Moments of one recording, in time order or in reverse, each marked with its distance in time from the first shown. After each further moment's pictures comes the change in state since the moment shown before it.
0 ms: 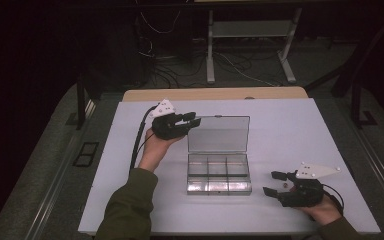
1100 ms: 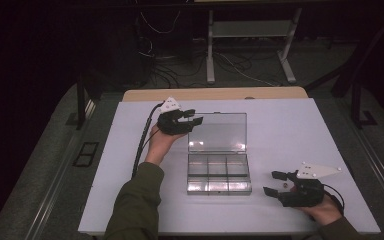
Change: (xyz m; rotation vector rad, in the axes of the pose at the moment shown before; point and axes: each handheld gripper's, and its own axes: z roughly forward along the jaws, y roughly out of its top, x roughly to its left) left arm 0.022 -0.013 0.029 0.052 0.047 -0.029; right arm 0.000 0.000 -0.001 -0.009 0.004 0.002
